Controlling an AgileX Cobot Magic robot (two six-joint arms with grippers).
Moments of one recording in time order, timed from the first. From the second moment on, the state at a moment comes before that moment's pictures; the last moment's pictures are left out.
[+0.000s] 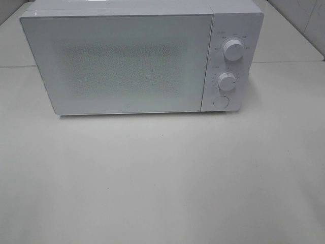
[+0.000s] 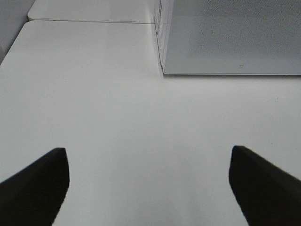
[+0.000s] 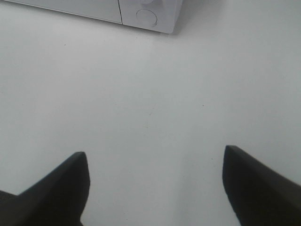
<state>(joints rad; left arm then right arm) 0.02 0.00 -0.52 -0.13 1.07 0.05 0.27 0.67 -0.64 -0.04 0.81 -0.02</state>
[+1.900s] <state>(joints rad) 0.02 0.00 -0.52 -0.13 1.07 0.05 -0.03 0.00 -0.49 -0.06 0.96 0.05</state>
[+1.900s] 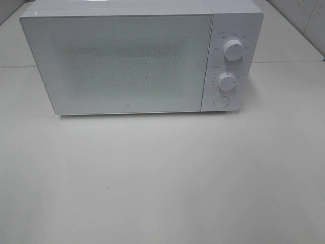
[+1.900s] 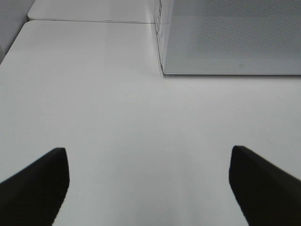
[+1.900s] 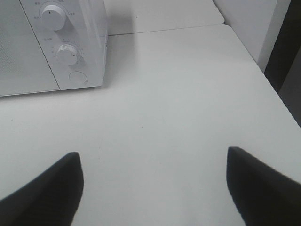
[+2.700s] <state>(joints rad) 0.02 0.00 -0.52 -0.13 1.07 0.05 -0.03 0.28 -0.54 -0.06 0.63 0.05</state>
